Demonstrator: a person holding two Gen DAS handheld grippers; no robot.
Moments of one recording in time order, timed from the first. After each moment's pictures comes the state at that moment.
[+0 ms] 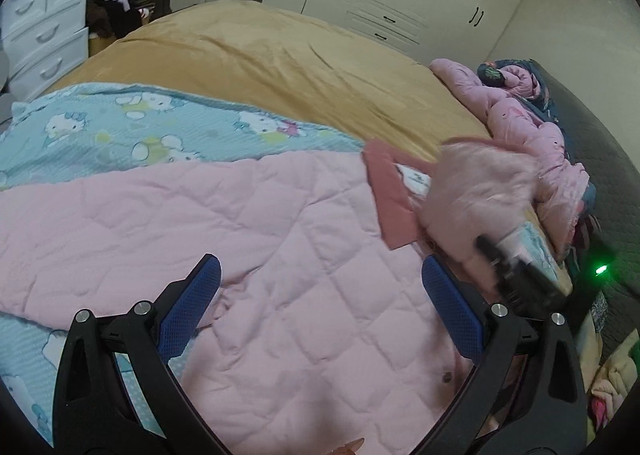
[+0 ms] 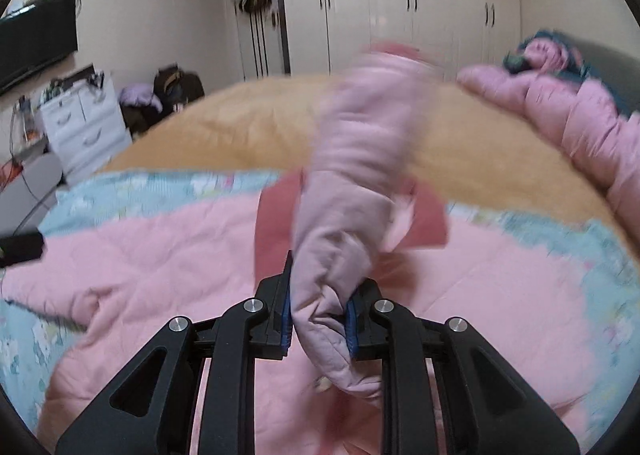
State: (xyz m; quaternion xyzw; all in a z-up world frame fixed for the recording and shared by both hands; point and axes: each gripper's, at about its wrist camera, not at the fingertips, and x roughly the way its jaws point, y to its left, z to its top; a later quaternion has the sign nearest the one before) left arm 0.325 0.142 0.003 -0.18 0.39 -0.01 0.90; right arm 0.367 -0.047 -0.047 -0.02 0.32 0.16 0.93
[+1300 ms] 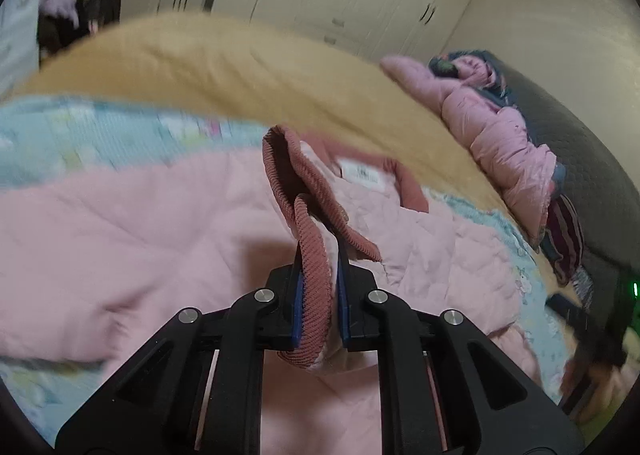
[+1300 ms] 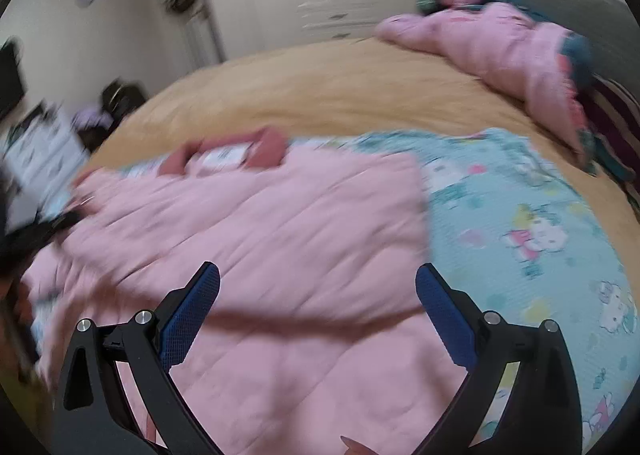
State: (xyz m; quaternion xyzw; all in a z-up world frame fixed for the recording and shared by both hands) left arm 0.344 0.088 -0.019 -0.16 0.35 -0.09 0.92; right arm 0.295 -0.262 -0.023 0.09 0.36 0.05 0.93
